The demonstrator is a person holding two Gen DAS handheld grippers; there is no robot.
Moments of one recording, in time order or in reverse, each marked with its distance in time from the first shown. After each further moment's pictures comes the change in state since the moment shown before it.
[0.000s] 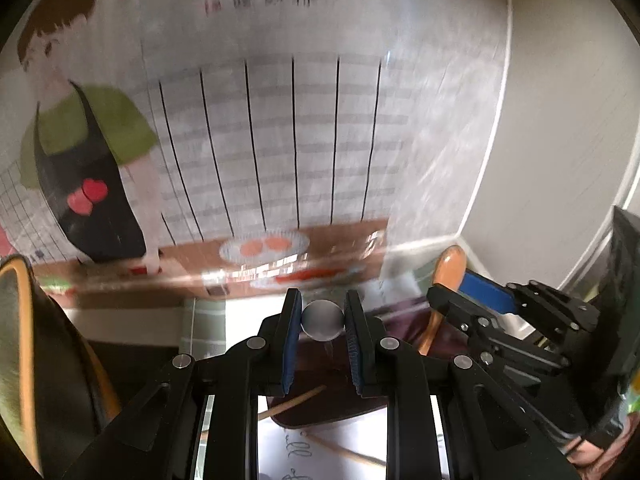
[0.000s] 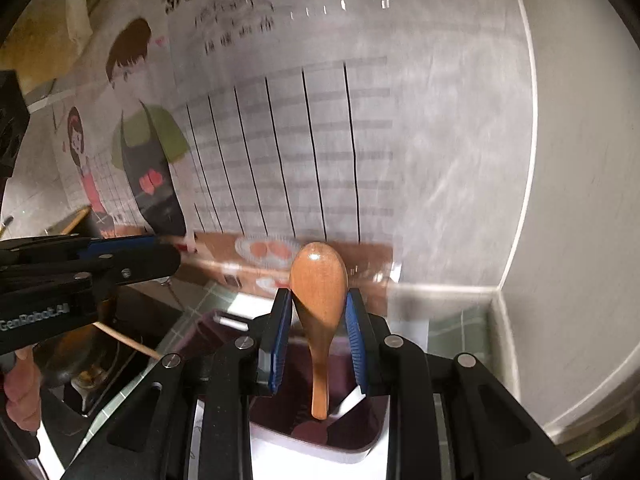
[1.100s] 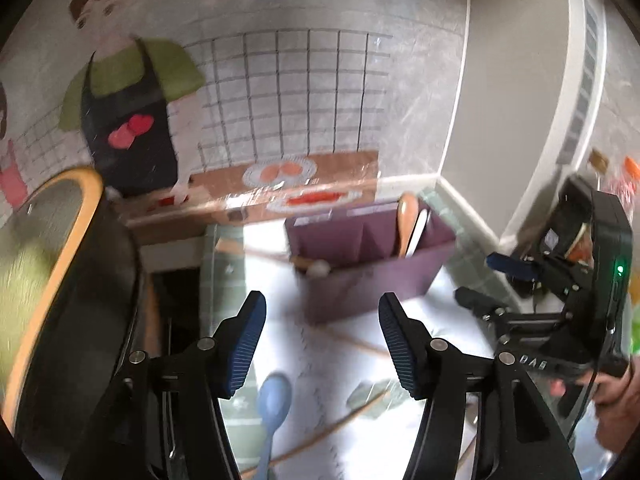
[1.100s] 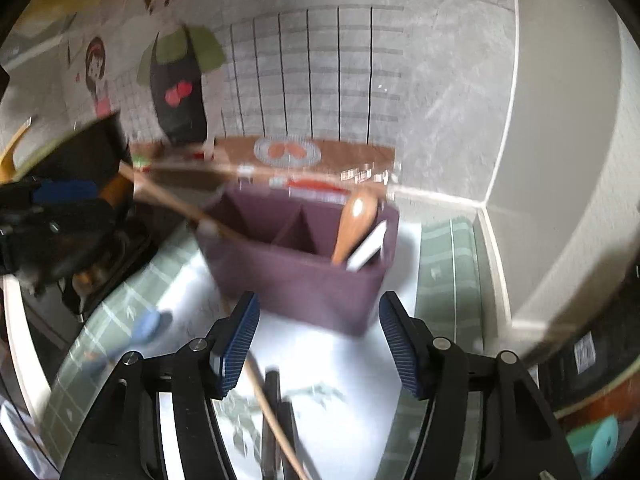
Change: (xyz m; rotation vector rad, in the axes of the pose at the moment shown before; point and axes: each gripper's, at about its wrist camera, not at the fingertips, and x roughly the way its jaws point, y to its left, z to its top) left arm -0.086 0.027 -0.107 0.011 0.020 -0.043; right arm -0.059 0.028 -0.085 -0.113 0.187 -0.064
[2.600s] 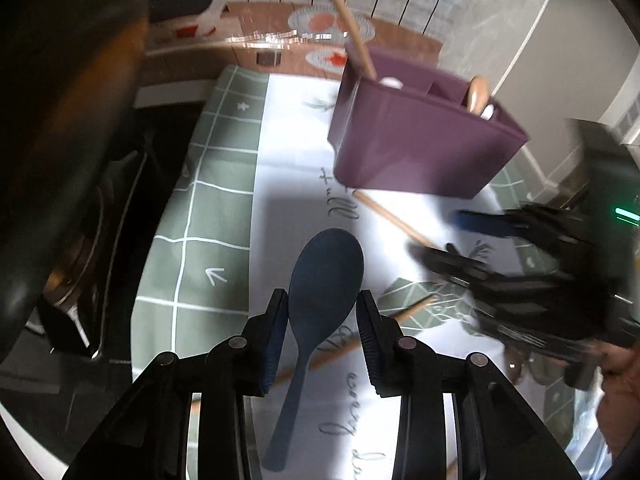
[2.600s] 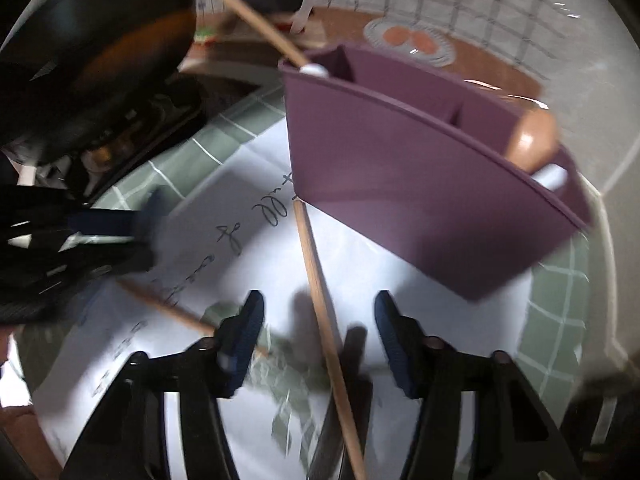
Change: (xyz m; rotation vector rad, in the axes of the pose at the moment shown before) left arm 0.063 0.028 -0.086 -0.241 0.266 -0.044; right arm 0.103 0.074 -0.013 -0.275 0.314 0.164
